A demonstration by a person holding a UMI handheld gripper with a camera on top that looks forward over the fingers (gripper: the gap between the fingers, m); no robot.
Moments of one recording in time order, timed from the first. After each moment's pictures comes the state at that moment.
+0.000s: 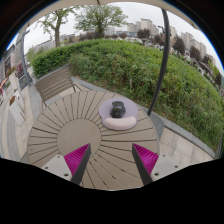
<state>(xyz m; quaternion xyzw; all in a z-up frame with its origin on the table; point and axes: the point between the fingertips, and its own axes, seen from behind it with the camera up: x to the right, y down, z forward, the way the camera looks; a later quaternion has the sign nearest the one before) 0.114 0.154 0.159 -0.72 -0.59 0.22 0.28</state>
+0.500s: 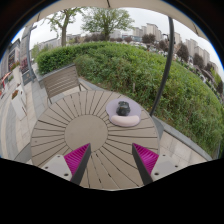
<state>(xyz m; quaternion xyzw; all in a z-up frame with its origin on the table) 0.153 0.115 0.177 -0.70 -0.61 0.22 0.30</state>
